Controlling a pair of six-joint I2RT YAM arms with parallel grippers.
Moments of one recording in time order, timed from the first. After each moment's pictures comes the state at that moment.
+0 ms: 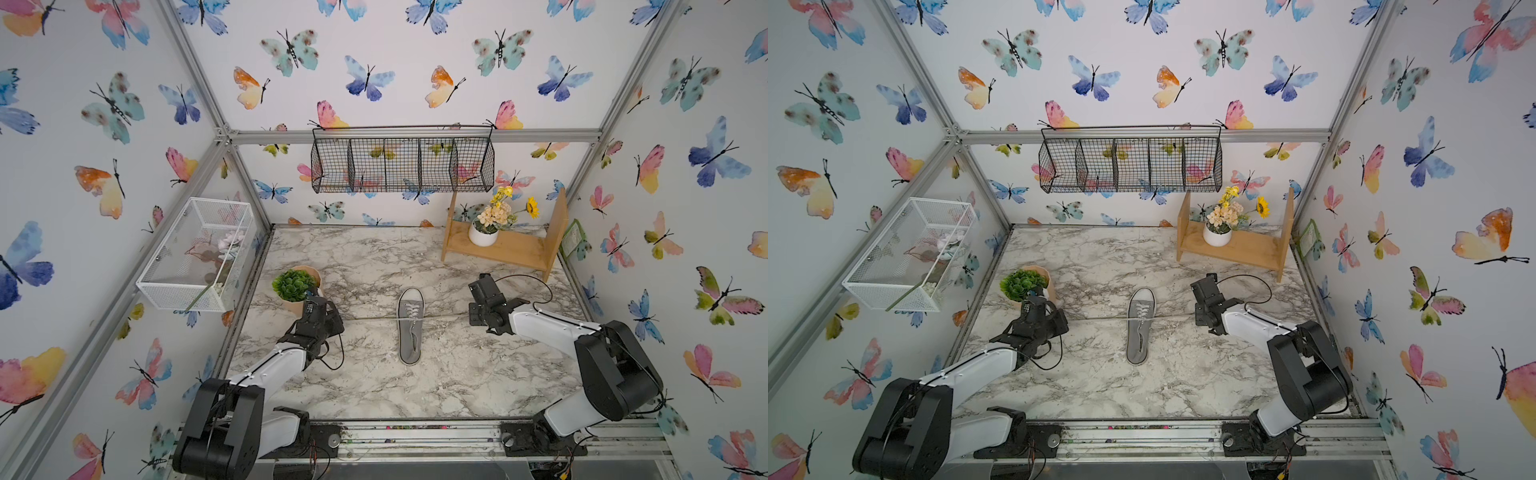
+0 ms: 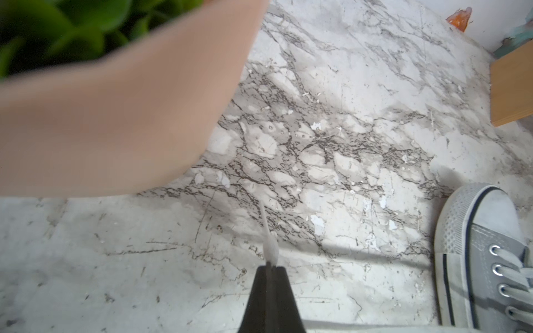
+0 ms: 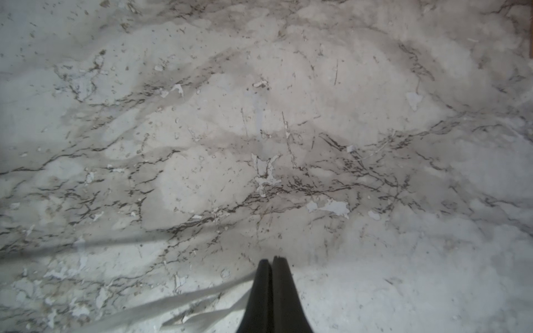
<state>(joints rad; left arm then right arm) -0.23 1.23 0.45 0.03 -0.05 -0.51 0.49 1.56 0.82 -0.34 0.34 0.37</state>
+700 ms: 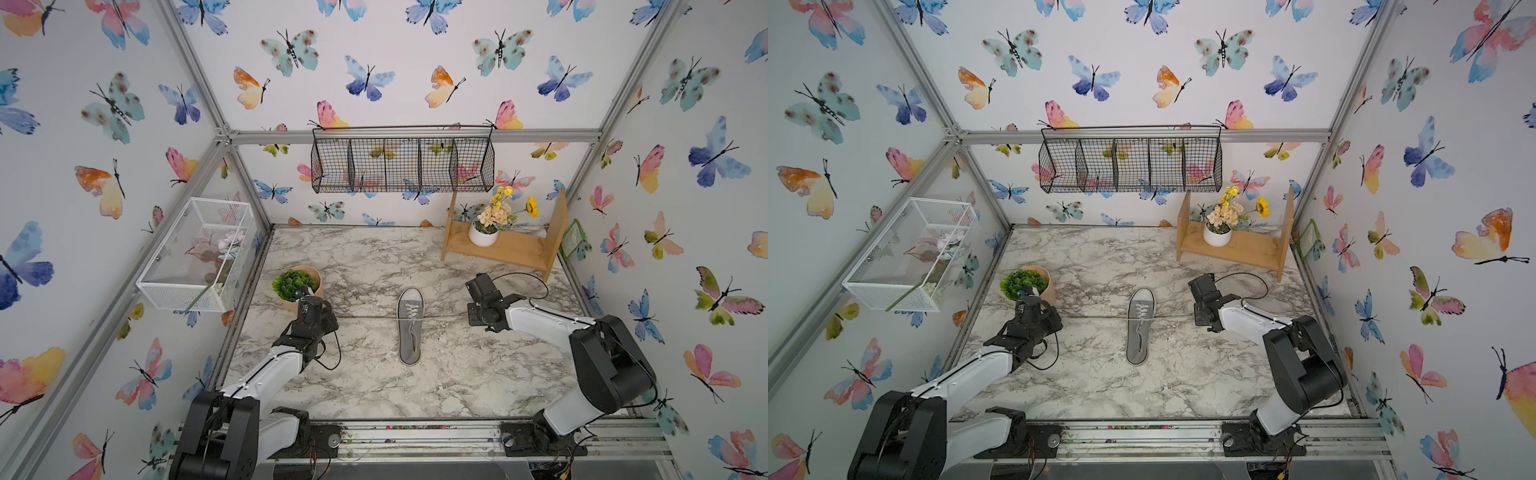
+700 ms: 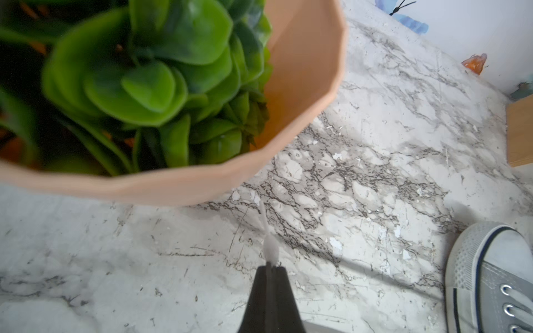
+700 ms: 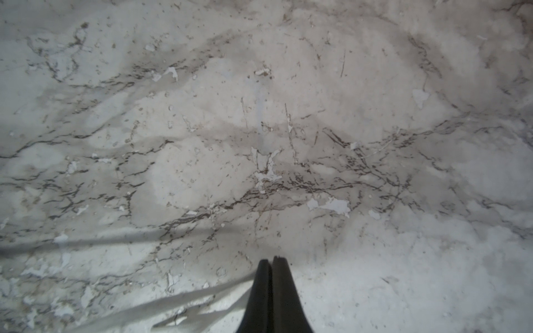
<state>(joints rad) -0.20 1.16 0.45 0.00 -0.13 -0.54 0.49 1.60 0.87 -0.40 0.35 0.34</state>
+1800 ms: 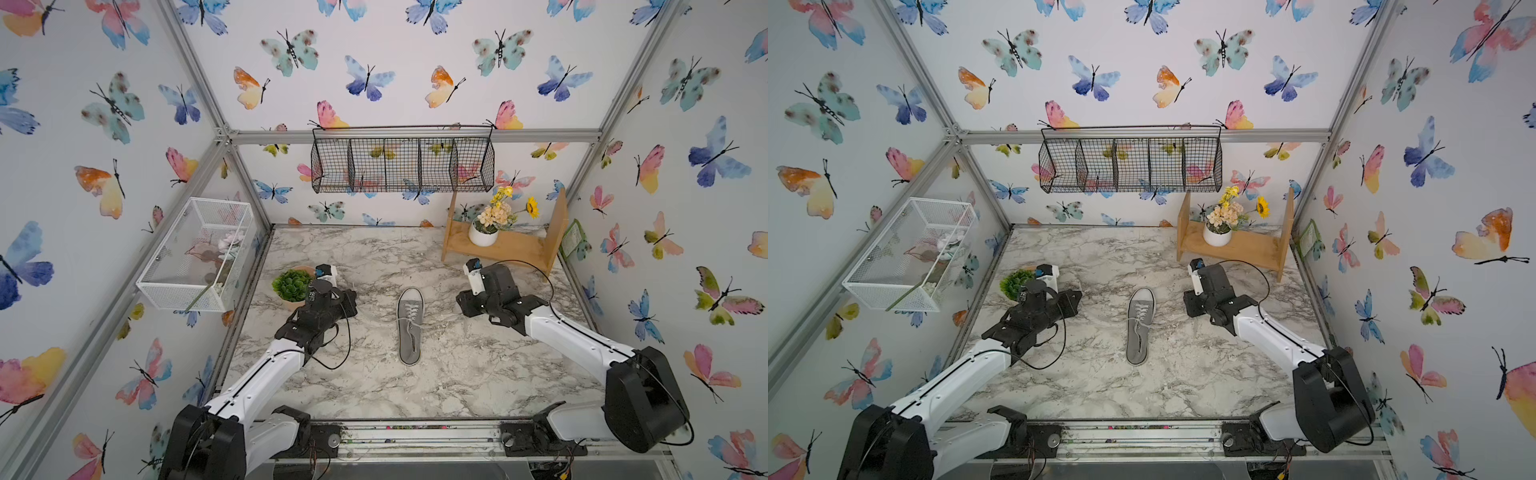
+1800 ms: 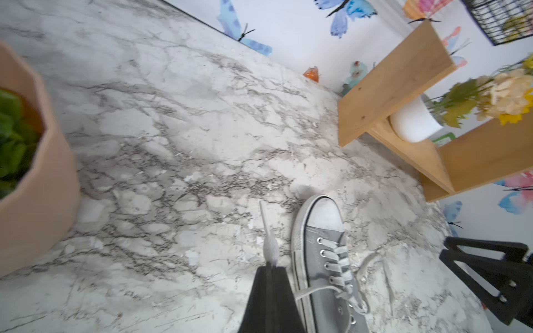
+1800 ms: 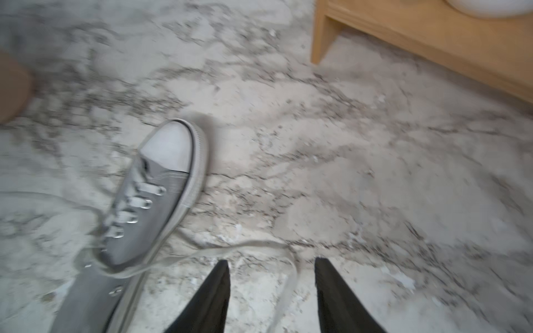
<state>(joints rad) -0.36 1.10 0.64 -0.04 0.13 -0.55 0.49 1.38 0.86 -0.23 -0.11 0.11</state>
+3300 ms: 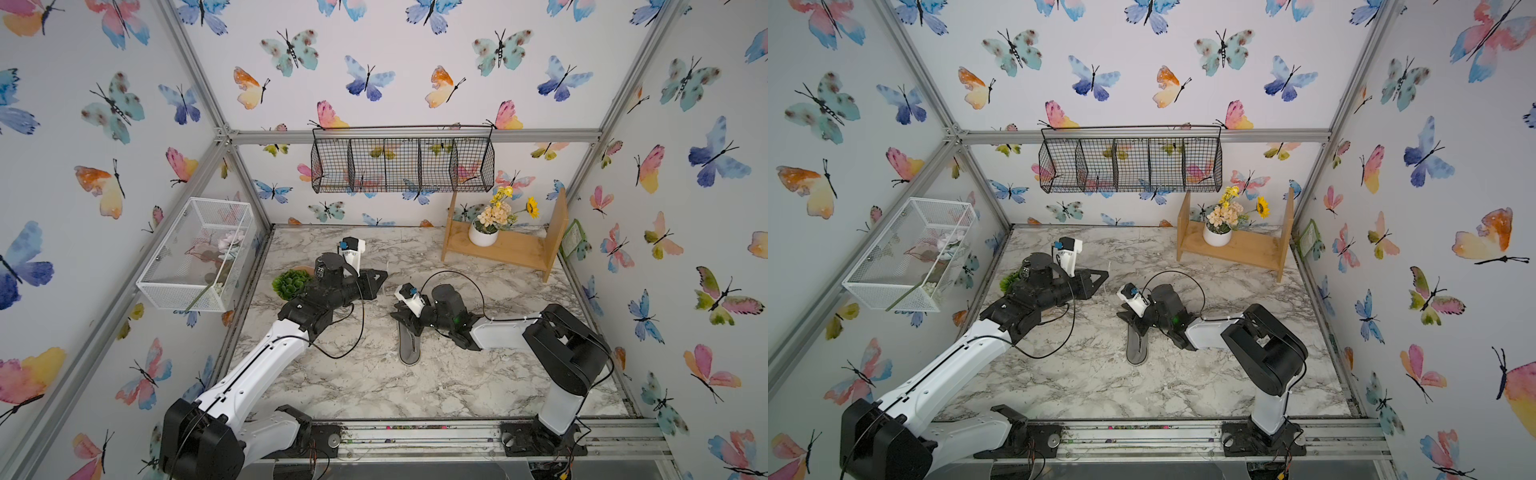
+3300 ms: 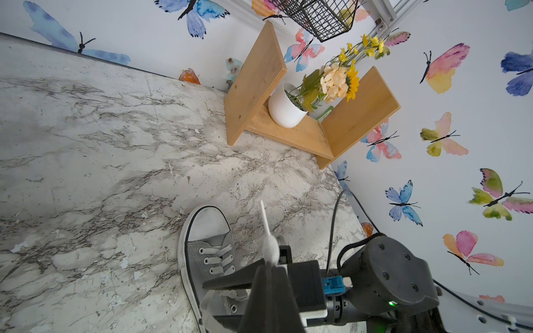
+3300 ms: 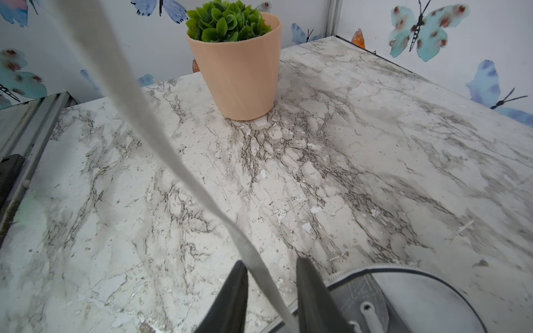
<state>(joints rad) -0.47 1.16 0.94 -0.15 0.36 -0.55 0.80 1.81 0.83 0.56 -0.38 -0.12</state>
